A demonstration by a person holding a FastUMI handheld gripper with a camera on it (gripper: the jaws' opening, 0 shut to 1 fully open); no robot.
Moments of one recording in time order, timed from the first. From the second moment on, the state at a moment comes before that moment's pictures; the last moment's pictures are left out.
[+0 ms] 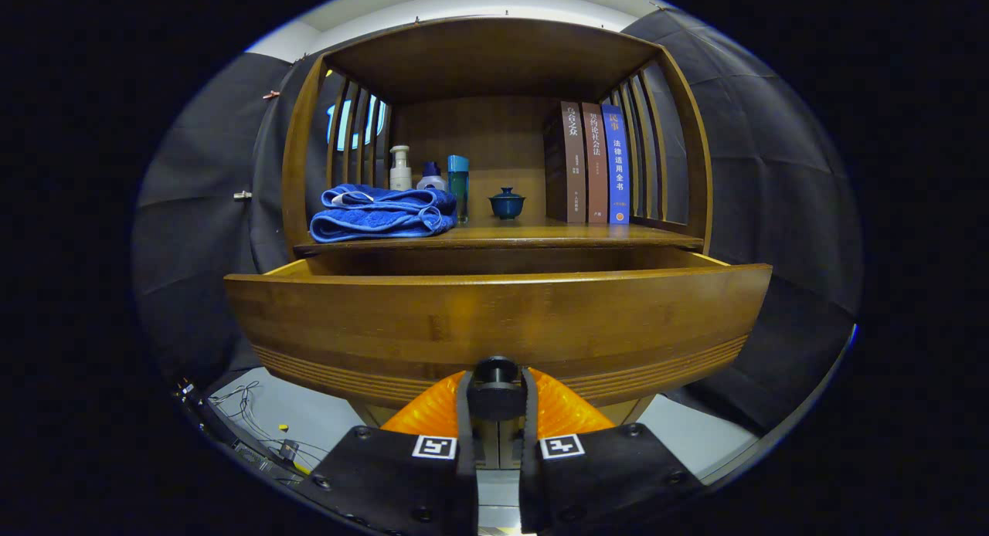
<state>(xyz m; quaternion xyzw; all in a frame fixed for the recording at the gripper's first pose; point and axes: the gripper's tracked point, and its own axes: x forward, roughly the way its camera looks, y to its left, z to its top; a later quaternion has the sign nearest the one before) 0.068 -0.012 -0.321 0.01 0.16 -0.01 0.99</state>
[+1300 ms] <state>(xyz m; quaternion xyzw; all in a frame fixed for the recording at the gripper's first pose) 0.069 -0.010 -0.219 0.03 0.18 0.07 0.98</state>
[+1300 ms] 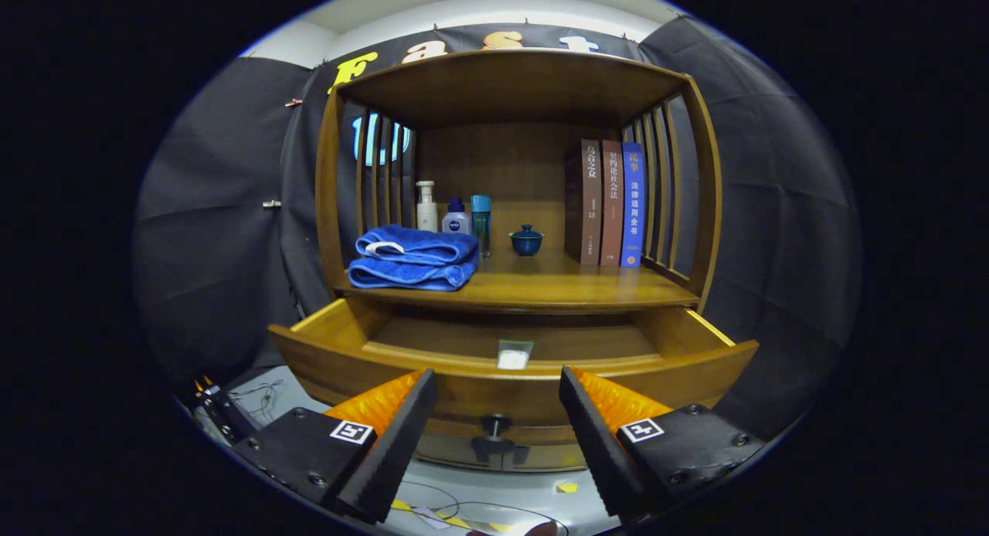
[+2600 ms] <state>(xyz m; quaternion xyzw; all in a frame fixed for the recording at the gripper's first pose) 0.197 -0.018 -0.386 -0.06 0.59 0.03 0.80</state>
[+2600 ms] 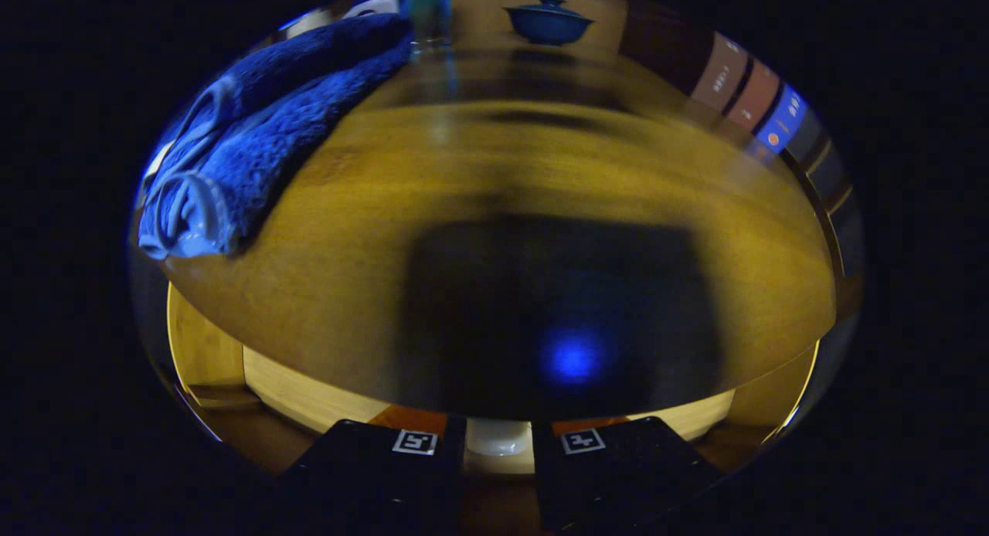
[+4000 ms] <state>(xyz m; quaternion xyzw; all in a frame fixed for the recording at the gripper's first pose) 0.148 -0.022 -0.242 -0.05 0.73 0.15 0.67</state>
